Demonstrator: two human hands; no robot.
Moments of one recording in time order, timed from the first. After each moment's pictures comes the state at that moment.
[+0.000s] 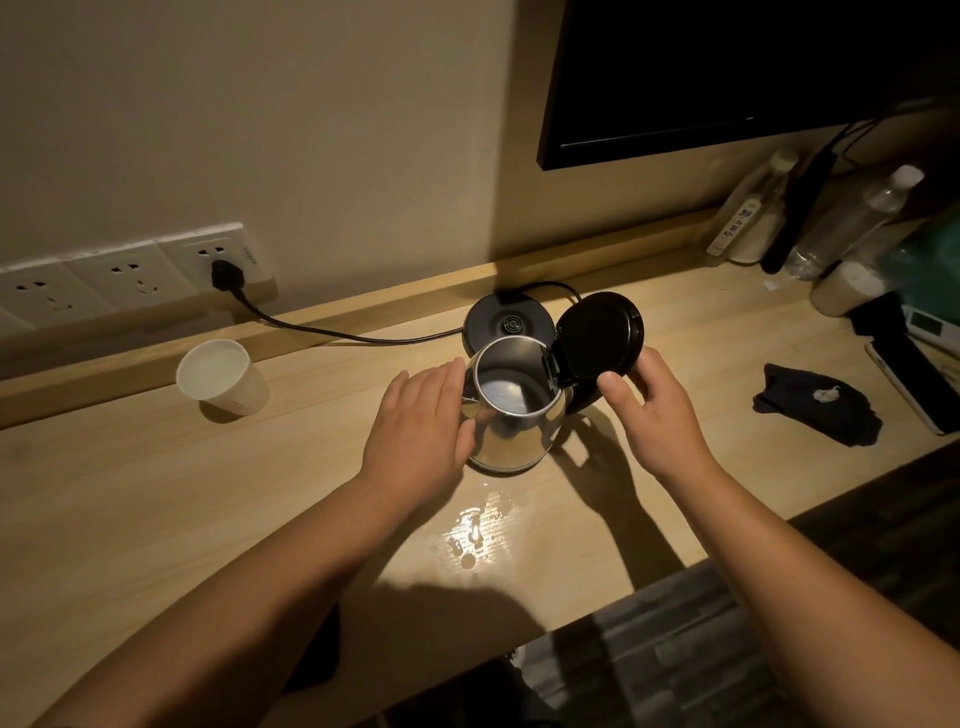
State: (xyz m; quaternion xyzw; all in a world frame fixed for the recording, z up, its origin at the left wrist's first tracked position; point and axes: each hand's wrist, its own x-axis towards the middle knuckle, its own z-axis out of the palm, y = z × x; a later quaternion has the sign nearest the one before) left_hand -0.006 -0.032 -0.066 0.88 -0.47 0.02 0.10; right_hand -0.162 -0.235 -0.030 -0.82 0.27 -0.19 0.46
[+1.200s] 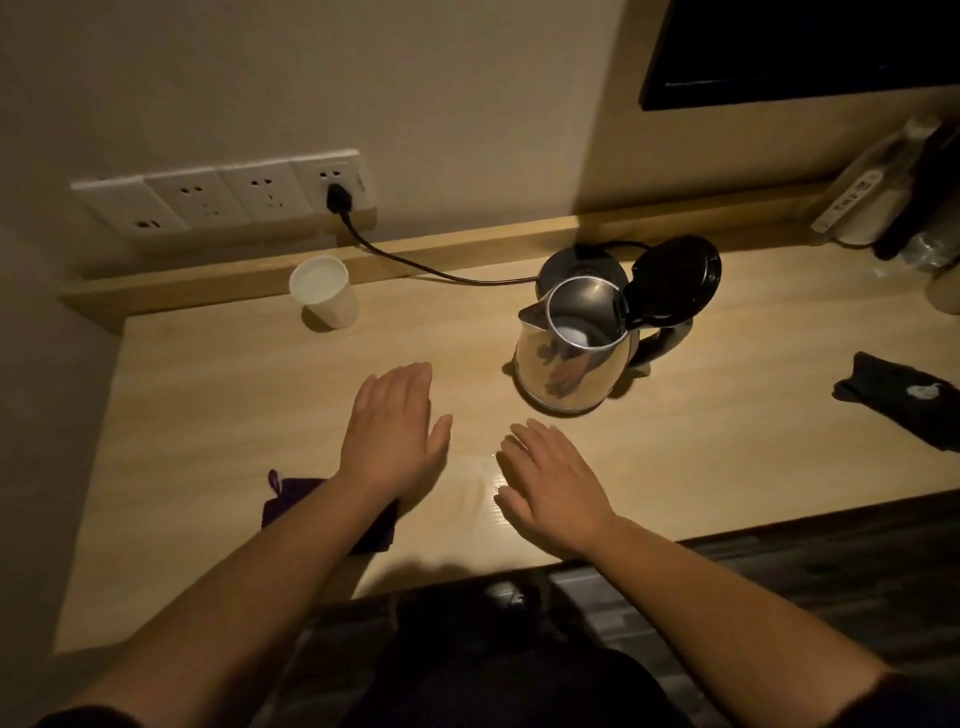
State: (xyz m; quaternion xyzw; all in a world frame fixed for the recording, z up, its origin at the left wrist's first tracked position) left_hand -0.043 0.085 -0.073 0.94 -0.34 -0.03 0.07; right_hand -0.192 -0.092 -0.121 -0.99 0.00 0.05 0.15
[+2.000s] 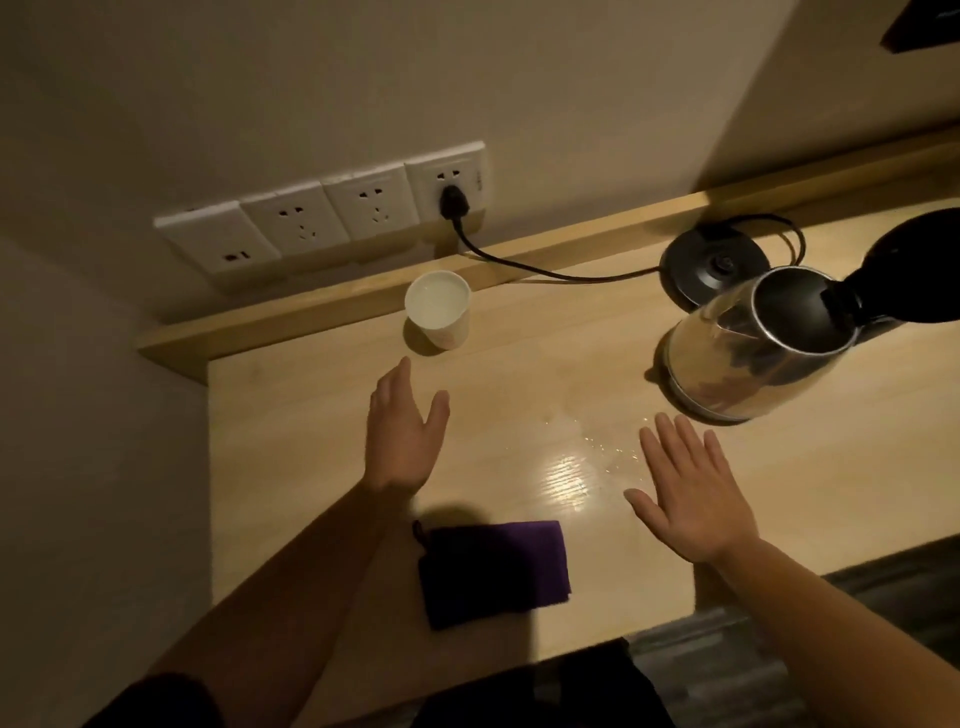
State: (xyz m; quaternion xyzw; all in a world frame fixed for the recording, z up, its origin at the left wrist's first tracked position) left_hand 0.102 0.206 -0.135 0.93 -0.15 -0.13 0.32; right_hand -0.147 -0.048 -0.181 -0.97 0.17 0.16 0.05
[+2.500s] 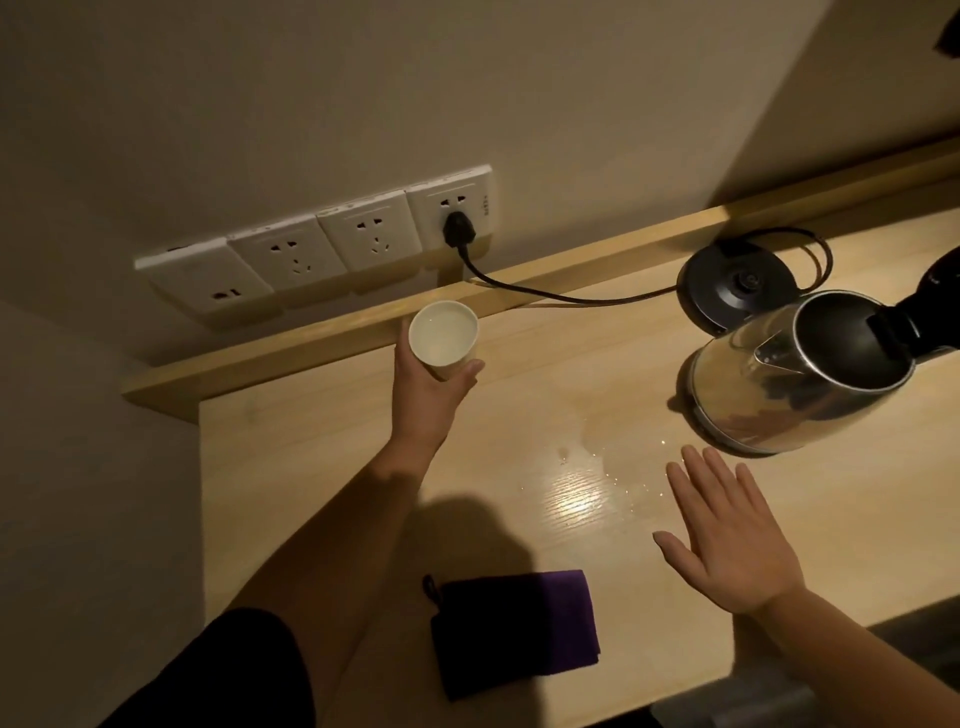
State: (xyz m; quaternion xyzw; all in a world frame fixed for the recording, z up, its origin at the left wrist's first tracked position) left_hand 0.180 0.145 -0.159 0.80 -0.06 -0.17 0.57; right_hand -0.146 -0.047 -0.185 -0.97 0.18 0.12 0.07
